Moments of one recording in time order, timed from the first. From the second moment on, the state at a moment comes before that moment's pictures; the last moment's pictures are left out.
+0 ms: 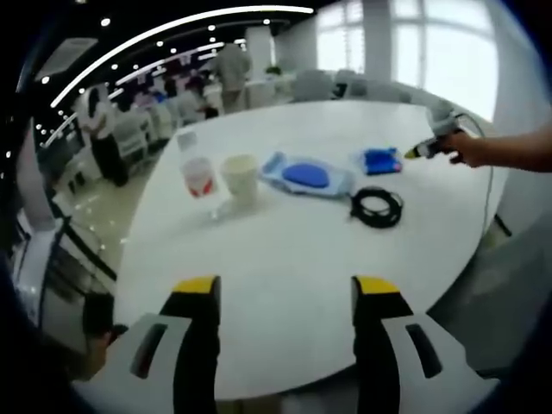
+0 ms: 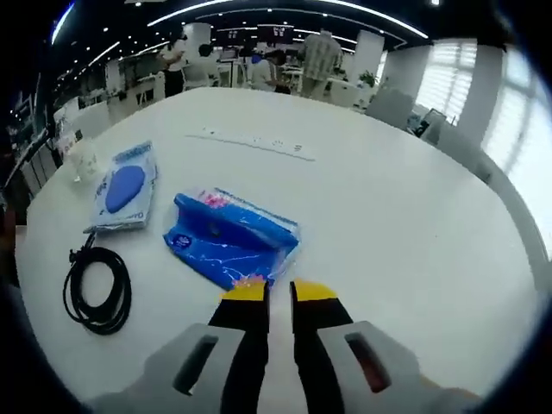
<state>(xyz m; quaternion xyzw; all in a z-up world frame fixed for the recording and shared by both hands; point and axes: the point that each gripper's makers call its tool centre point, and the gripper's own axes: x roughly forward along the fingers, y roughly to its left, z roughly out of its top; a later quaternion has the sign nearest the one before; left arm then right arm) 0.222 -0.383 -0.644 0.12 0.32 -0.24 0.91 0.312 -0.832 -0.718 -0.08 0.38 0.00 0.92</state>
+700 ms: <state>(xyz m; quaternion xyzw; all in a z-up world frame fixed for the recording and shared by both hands) 0.219 -0.383 -0.640 0.12 0.31 -0.24 0.91 0.269 -0.809 -0.717 -0.19 0.38 0.00 0.91</state>
